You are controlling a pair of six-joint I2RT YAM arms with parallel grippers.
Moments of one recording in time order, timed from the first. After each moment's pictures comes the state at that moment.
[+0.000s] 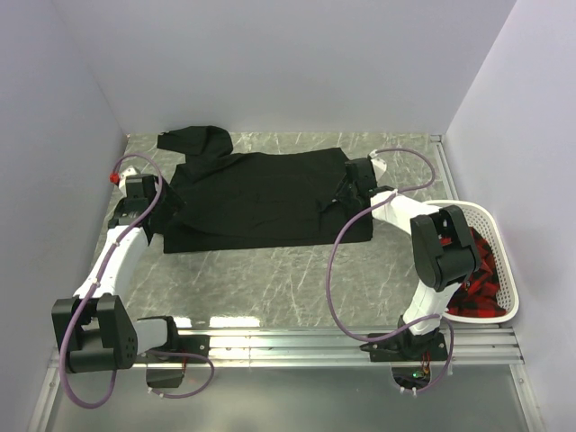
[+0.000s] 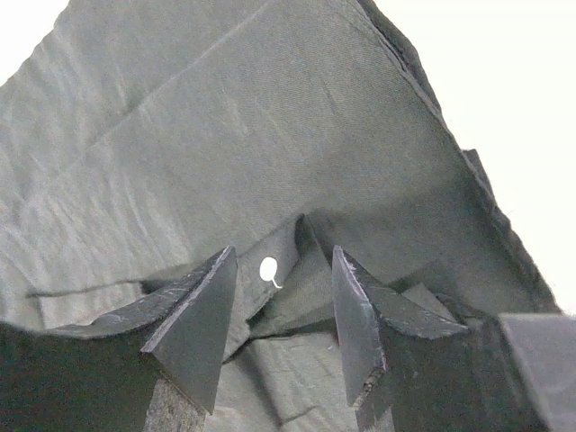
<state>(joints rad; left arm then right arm) 0.07 1.21 0.85 -0.37 -0.17 -0.63 0.33 1.77 1.08 -0.06 0.26 0.79</state>
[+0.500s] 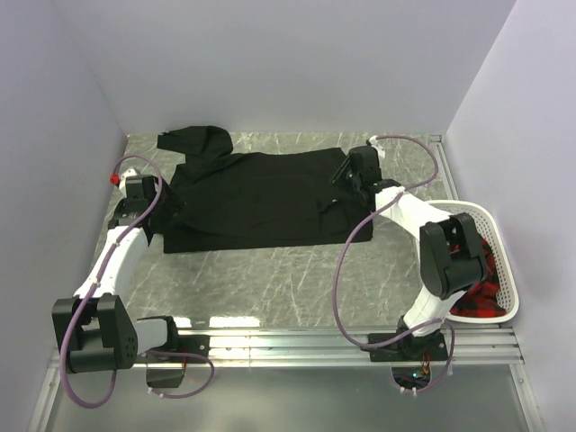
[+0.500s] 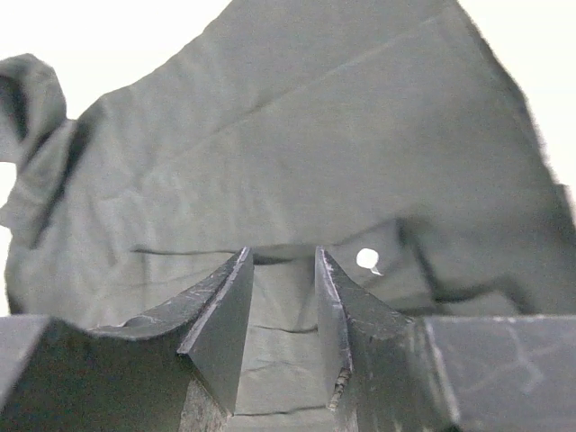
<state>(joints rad) 0.08 1.21 0.84 -0.37 -0.15 -0.63 0.33 1.69 1.14 -0.06 0.12 0.76</state>
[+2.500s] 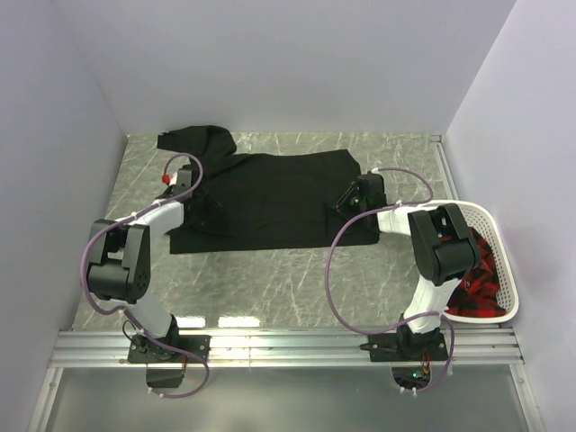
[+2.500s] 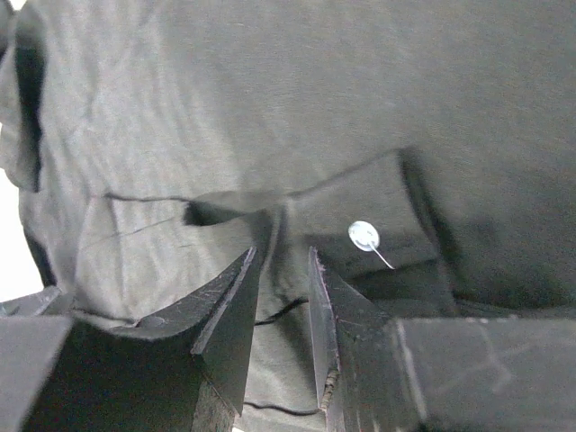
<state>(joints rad) -0.16 1.66 0.96 -0.19 -0.04 -0.92 0.24 1.81 0.88 0.24 -0.17 0.89</state>
